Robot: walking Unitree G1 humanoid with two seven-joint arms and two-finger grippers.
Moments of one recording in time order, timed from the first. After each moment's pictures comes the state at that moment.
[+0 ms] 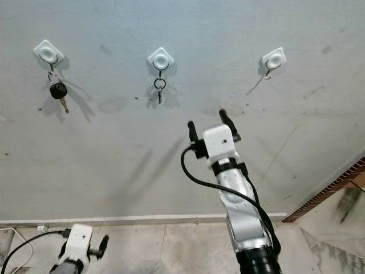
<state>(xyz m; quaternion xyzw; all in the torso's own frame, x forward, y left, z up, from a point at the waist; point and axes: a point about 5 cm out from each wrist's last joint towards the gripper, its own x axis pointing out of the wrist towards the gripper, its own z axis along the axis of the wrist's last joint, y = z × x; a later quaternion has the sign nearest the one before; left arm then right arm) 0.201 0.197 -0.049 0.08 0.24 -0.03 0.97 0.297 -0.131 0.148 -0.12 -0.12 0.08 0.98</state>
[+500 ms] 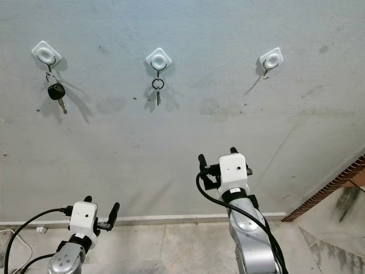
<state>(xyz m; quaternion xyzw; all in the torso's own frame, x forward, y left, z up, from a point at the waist) 0.216 0.180 -0.013 0.05 0.15 -0.05 0.99 0.268 -0.146 0.104 -0.07 0.01 0.07 1.00</state>
